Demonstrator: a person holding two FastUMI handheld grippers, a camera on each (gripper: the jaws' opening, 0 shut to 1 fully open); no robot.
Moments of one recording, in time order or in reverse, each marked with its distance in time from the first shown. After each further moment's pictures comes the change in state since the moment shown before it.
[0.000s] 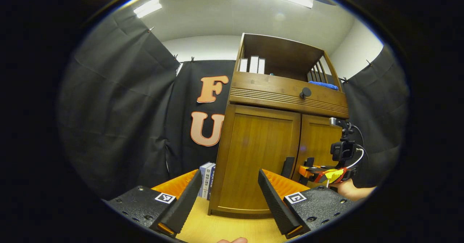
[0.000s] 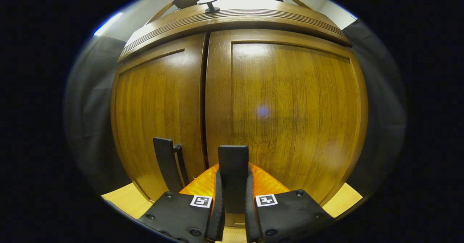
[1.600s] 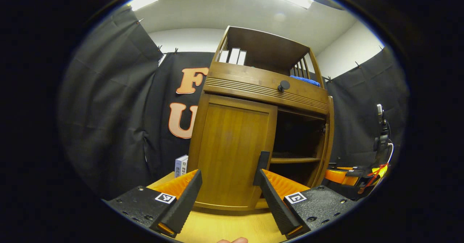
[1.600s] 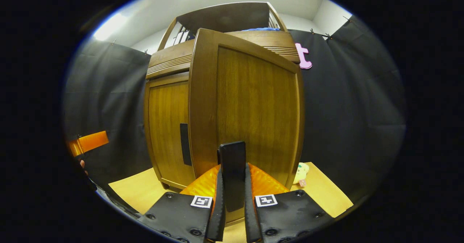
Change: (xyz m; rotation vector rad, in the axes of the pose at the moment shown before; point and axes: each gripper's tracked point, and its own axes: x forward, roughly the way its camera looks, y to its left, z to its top) left arm 0.012 -0.064 -0.025 -0.053 0.057 -0.174; right arm -0.173 -0.068 -0.002 -0.021 -0.032 0.042
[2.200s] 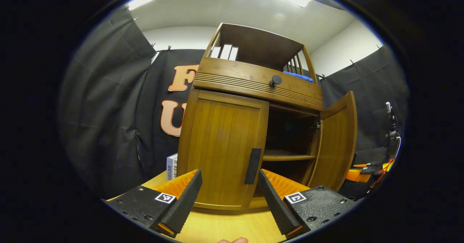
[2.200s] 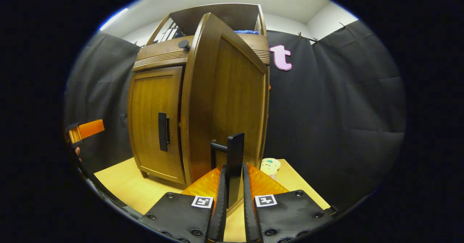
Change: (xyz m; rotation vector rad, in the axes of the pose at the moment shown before) left arm 0.007 -0.018 -0.012 0.014 0.005 -0.047; right arm -0.045 -0.062 -0.011 -0.078 0.055 -0.176
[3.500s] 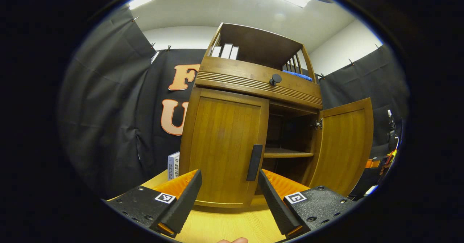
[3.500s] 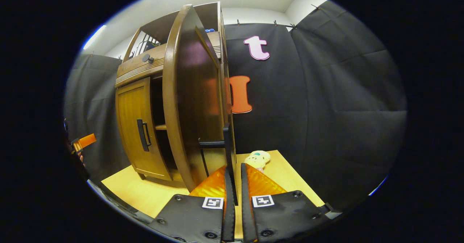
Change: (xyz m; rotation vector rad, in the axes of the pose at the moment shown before) left arm -0.014 0.014 -0.007 0.008 -0.004 0.002; right arm -0.003 -0.115 -0.007 0.150 0.026 0.054
